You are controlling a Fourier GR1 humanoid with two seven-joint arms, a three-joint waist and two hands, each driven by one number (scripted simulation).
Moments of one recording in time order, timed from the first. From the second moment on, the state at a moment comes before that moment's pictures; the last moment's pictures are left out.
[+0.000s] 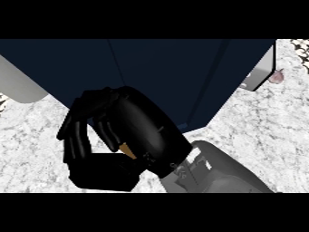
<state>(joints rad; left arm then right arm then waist) 0.80 0.84 0.12 -2.21 1.05 -0.04 -0.59 -0.82 0.00 0.56 -1.74 -0.01 -0.18 0.61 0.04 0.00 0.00</state>
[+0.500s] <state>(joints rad) 0.75 0.78 0.08 -2.24 0.99 -0.02 -0.48 -0.94 -0.03 0.35 -1.42 -0.03 -0.05 0.41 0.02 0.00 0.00</state>
